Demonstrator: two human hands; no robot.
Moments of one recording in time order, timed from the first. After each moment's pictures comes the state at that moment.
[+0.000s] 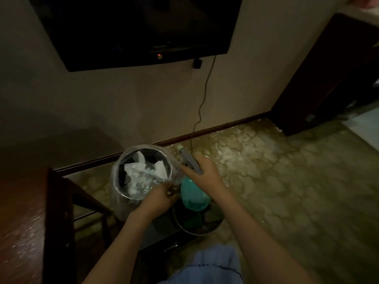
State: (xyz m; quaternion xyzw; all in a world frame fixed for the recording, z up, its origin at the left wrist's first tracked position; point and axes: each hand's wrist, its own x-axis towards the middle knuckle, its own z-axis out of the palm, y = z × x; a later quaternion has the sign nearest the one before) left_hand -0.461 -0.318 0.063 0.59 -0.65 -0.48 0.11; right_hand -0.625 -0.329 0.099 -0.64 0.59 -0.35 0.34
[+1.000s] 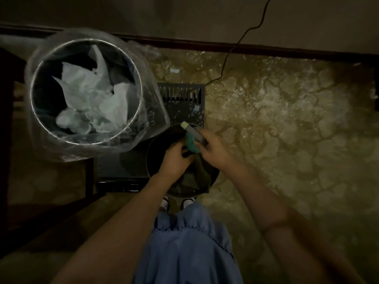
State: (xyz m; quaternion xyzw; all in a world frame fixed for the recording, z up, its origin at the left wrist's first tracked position) left_hand -0.630 -0.390 -0.179 0.72 -0.37 -0.55 0.20; right_hand -0.761 -0.453 -0.182 -0.73 0.47 -0.10 0.48
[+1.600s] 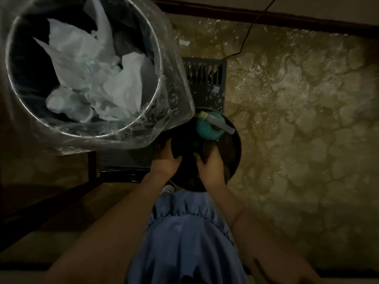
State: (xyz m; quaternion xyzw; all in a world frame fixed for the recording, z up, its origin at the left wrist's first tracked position) left_hand -0.570 -0.344 -0.267 0.78 -0.33 -0.53 0.03; right_hand -0.708 -0.358 -0.253 -0.52 0.70 -0.07 0.48
